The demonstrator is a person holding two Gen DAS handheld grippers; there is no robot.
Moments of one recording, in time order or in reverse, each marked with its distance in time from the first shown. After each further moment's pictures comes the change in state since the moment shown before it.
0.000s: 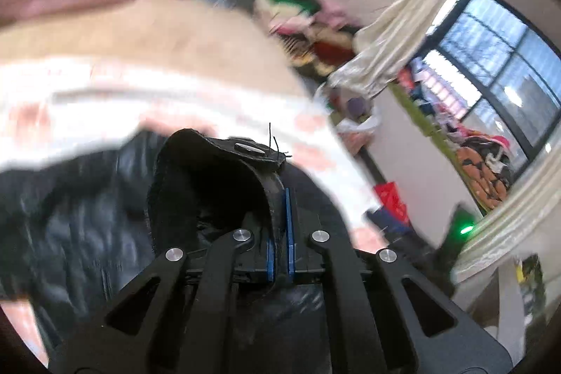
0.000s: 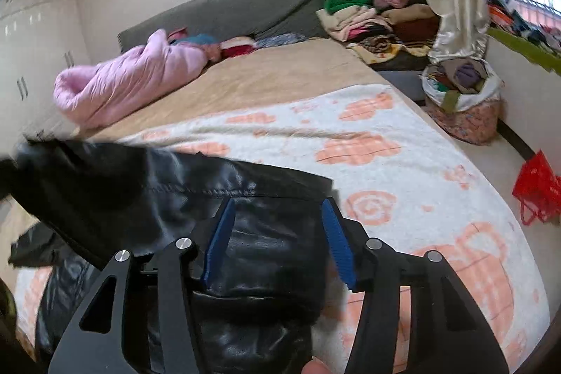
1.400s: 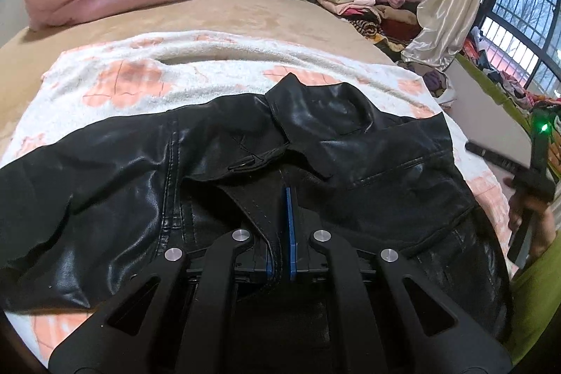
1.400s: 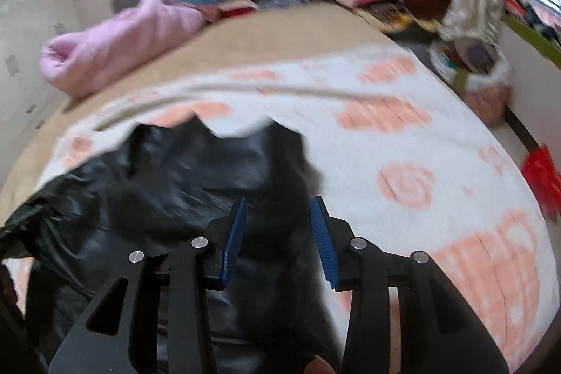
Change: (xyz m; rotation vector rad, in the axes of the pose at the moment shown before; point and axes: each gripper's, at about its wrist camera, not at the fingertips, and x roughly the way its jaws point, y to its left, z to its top) left arm -0.009 0.150 -0.091 0.074 0.068 0.323; right arm 0.072 0.039 -0.011 -0.069 0.146 0.017
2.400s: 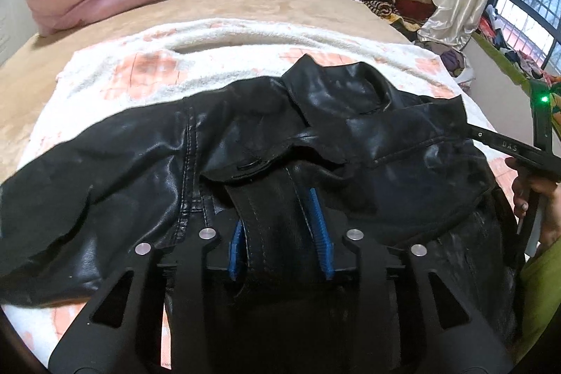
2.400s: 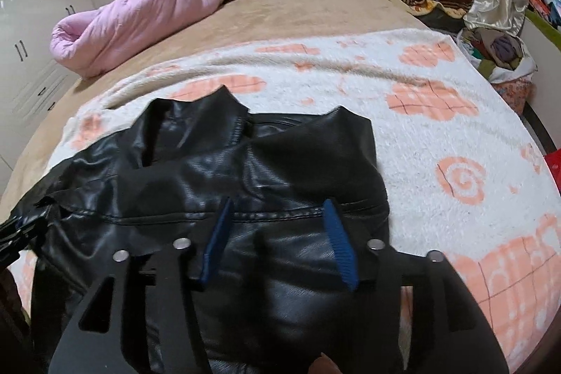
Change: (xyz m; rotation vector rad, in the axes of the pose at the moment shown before) left arm -0.005 -0.004 -0.004 0.046 0.065 0.088; right arm 0.036 0.030 -0.002 -0.012 0.101 0.037
